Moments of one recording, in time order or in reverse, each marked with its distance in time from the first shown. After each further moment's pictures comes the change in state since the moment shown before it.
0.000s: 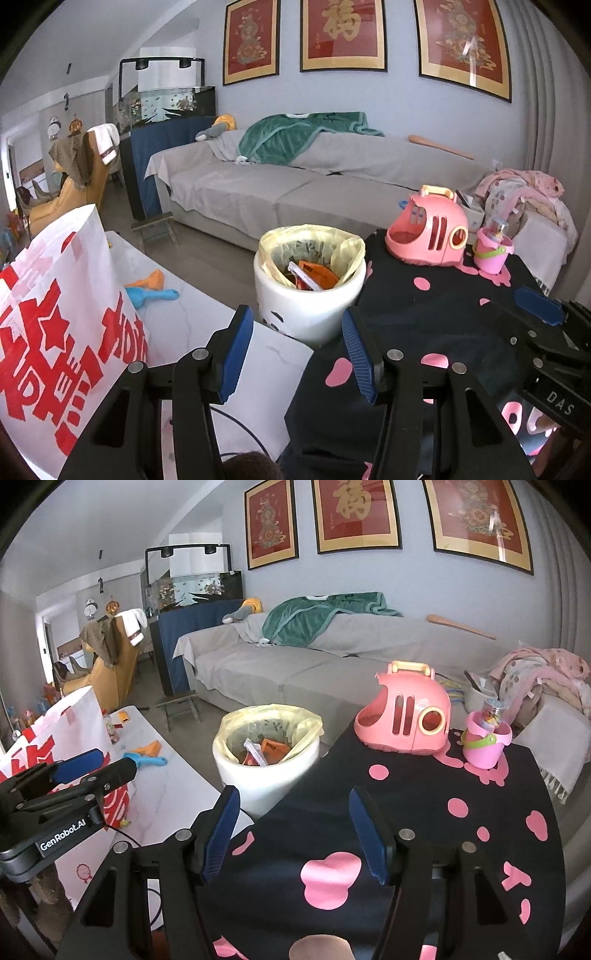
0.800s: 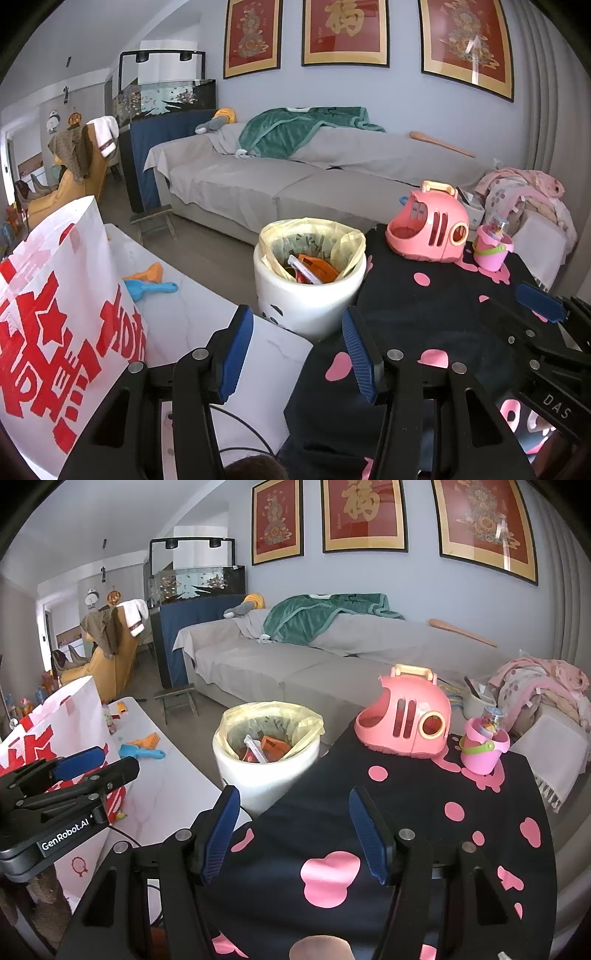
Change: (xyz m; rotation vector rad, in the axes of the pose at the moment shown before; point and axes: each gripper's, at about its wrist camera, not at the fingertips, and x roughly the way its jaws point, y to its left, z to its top) left arm 0.001 0.000 -0.003 -0.010 0.025 -0.006; right arm 0.002 0.008 -0.001 -0.037 0.014 -0.022
